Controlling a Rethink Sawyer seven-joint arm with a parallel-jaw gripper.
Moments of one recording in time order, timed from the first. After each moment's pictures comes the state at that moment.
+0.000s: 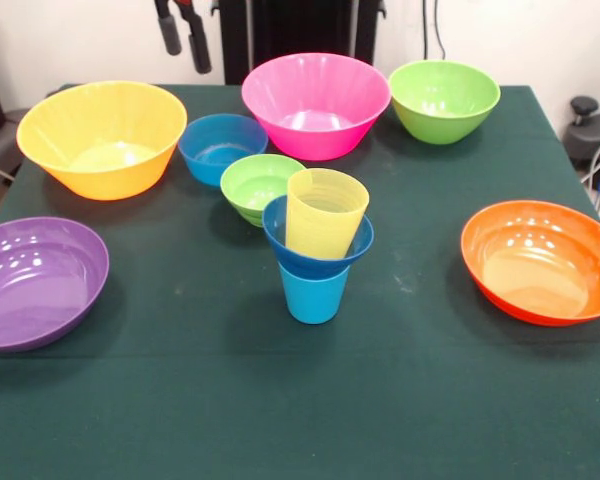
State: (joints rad) arm -0.88 -0.89 0.60 1.78 -0.36 0.83 2.55
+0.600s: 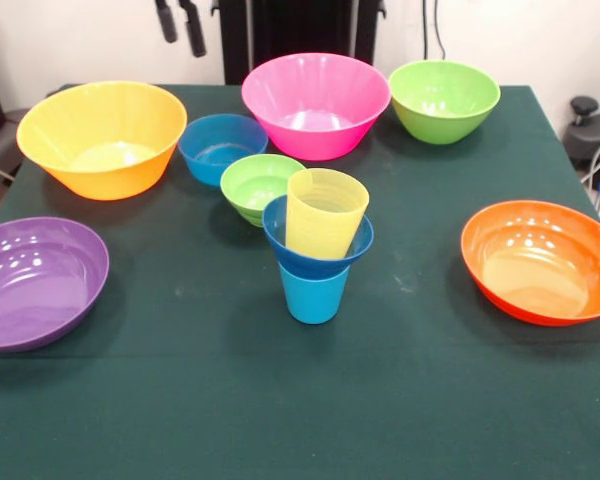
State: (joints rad) arm -1.02 -0.94 0.69 2.00 -0.44 0.69 2.55
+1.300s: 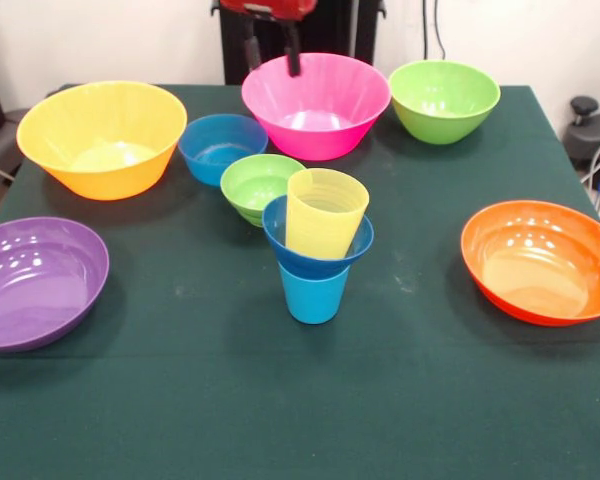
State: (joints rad) arm -0.89 -0.87 0.72 2.10 -0.65 0.55 2.55
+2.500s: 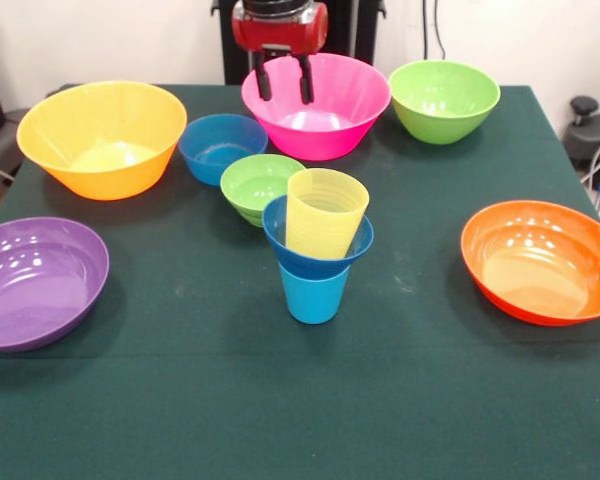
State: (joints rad) arm -0.89 -0.72 0.72 2.10 -0.87 0.52 2.55
